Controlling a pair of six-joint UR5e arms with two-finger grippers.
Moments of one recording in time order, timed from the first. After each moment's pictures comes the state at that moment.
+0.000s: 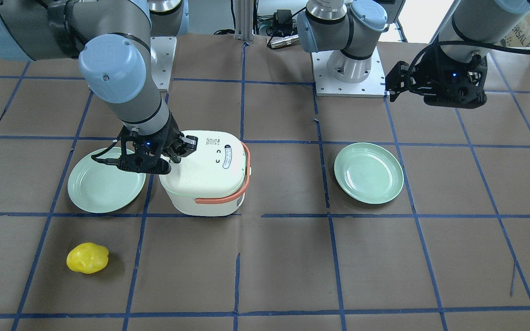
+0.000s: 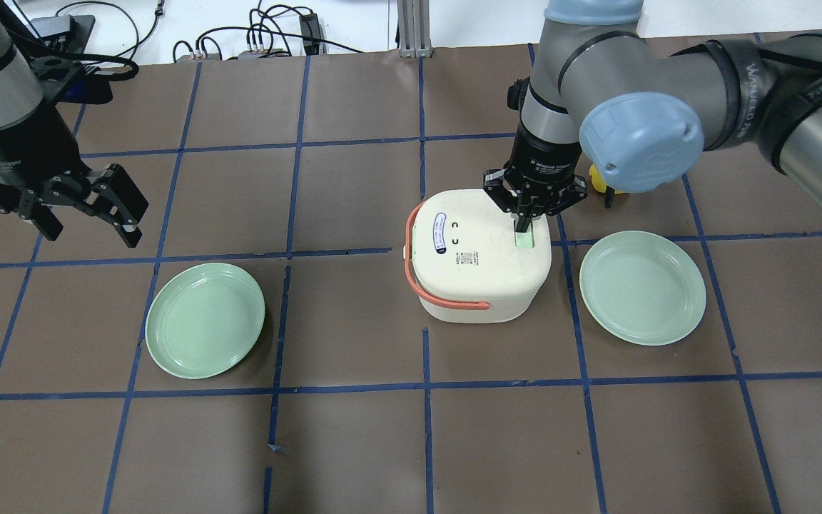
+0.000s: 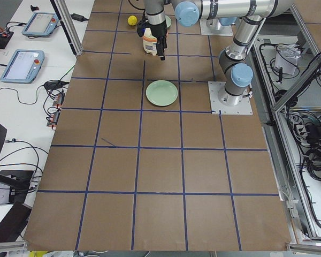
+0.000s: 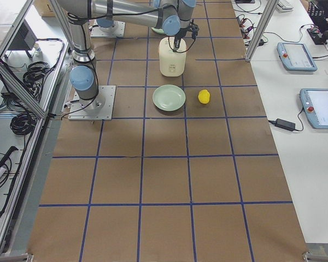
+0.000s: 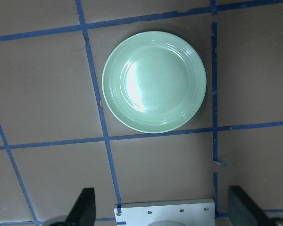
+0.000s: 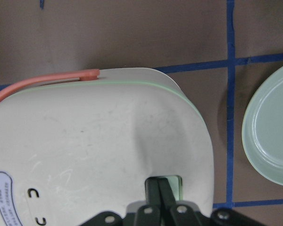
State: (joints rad) left arm -1.38 -1.52 -1.61 -1.78 1.69 0.28; right arm 1.72 -1.38 1.66 -1.72 -1.48 0.24
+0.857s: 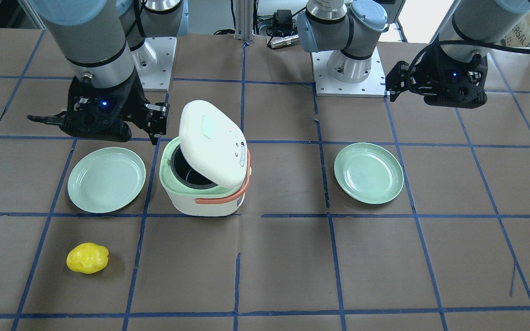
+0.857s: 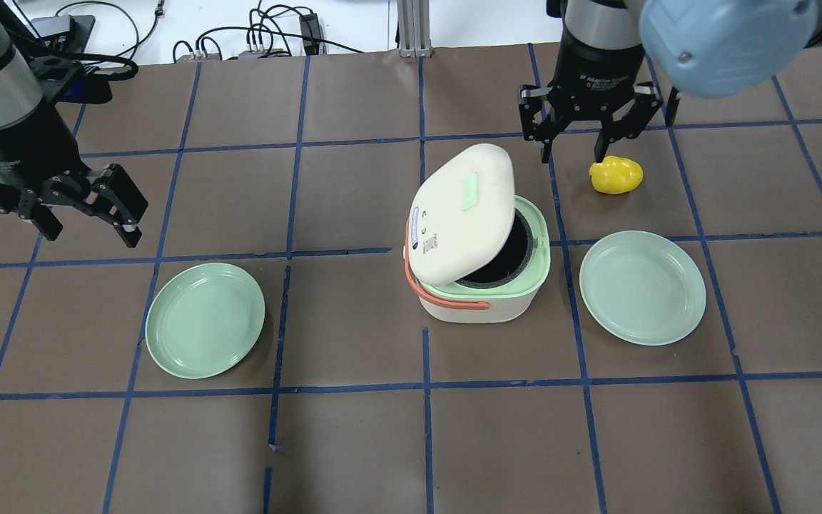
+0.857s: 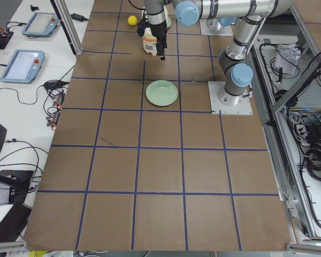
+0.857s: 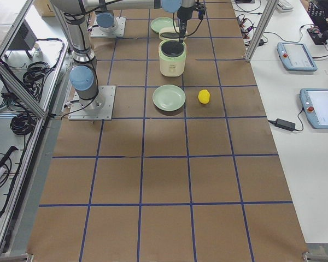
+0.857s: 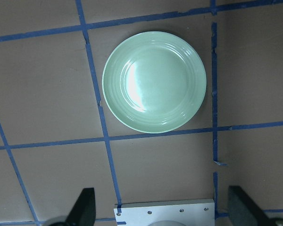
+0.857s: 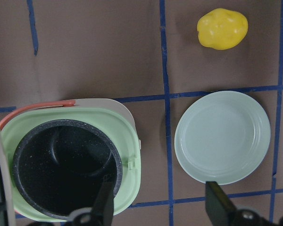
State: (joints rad) left arm -1.38 -1.52 -1.61 -1.78 1.69 0.28; right arm 1.67 -1.43 1.42 -1.52 -1.62 0.15
